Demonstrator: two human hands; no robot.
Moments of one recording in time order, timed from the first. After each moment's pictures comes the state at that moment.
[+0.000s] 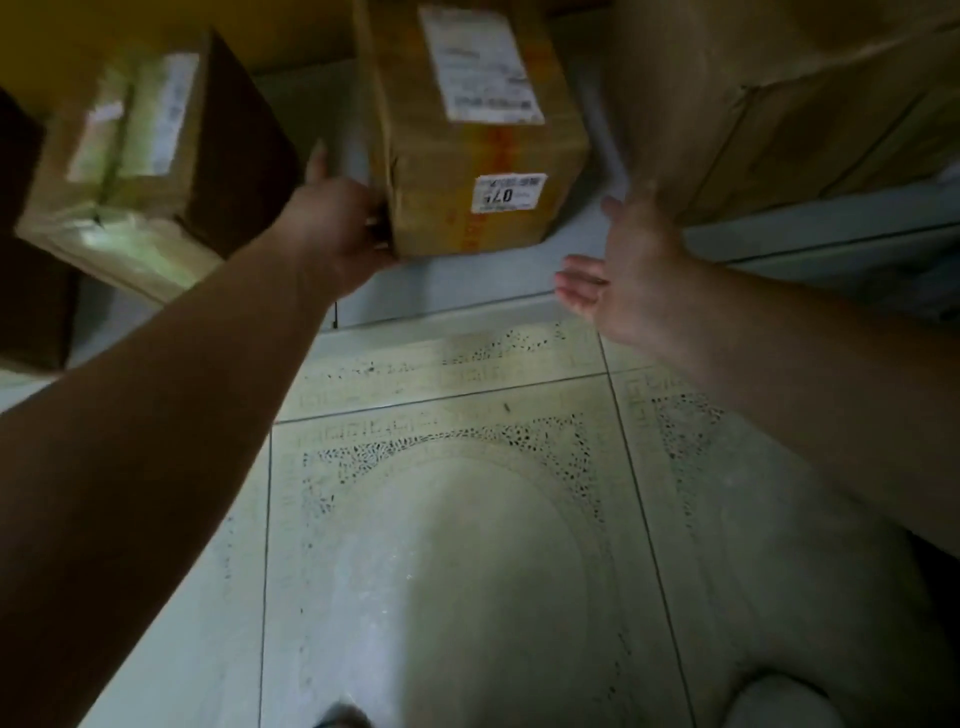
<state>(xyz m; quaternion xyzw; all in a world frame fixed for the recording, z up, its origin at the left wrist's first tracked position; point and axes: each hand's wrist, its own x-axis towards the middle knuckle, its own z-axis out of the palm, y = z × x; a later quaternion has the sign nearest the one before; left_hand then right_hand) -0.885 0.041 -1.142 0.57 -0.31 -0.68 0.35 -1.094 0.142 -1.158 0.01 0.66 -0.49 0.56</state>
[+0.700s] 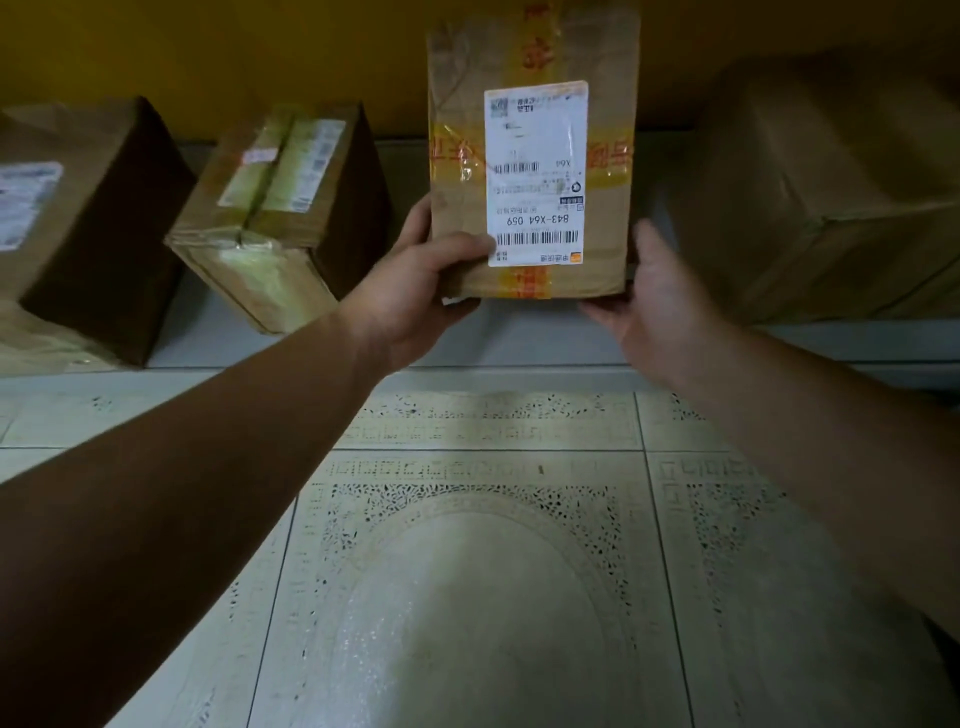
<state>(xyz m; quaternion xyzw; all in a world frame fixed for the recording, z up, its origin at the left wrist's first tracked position) -0.853 0.063 -1.136 0.46 -0.43 -0.69 0.36 -1.061 0.108 -1.145 -0.19 0.60 -0.55 0.55</state>
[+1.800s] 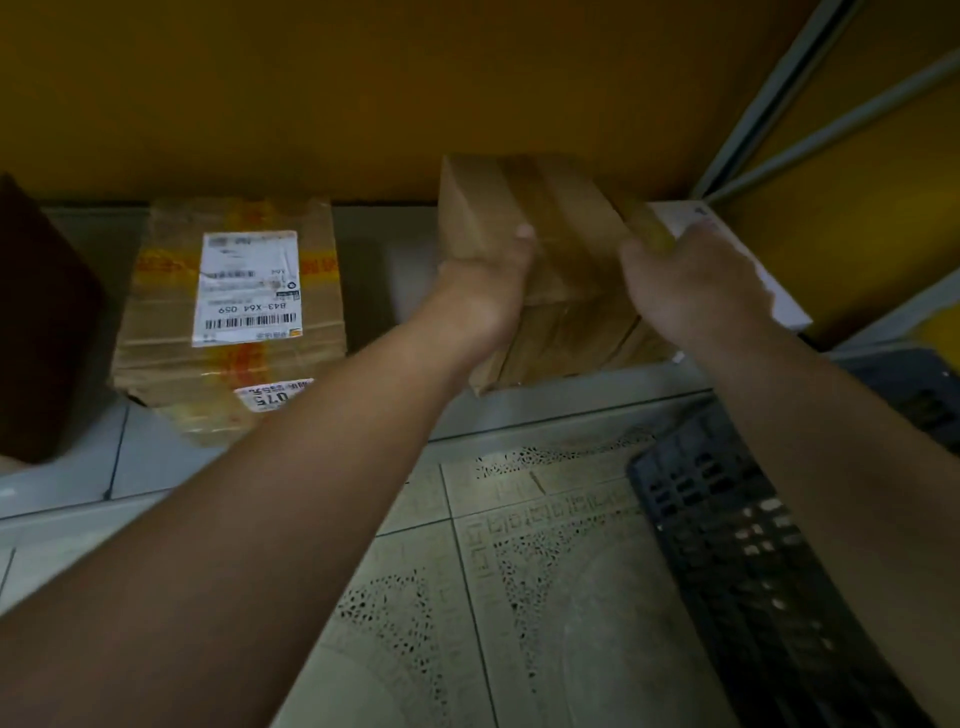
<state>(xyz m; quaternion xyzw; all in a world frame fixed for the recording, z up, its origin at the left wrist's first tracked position) -1.092 0.103 -1.056 0.53 -0.58 -0.60 0.15 -1.257 0.161 -1.041 -0.34 0.92 -0.16 0.10</state>
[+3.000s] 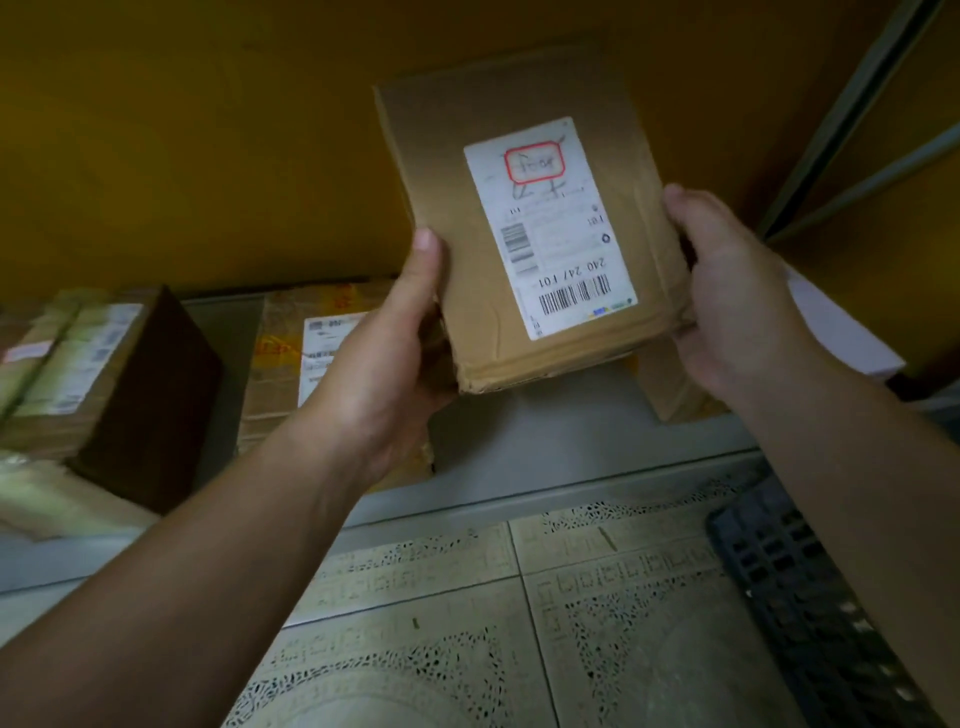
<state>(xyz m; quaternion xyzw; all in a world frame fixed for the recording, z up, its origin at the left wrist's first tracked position) -1.012 0.090 -1.039 0.39 -0.43 -0.72 0.37 -1.220 0.139 -1.012 -0.32 0.59 -0.65 0.35</state>
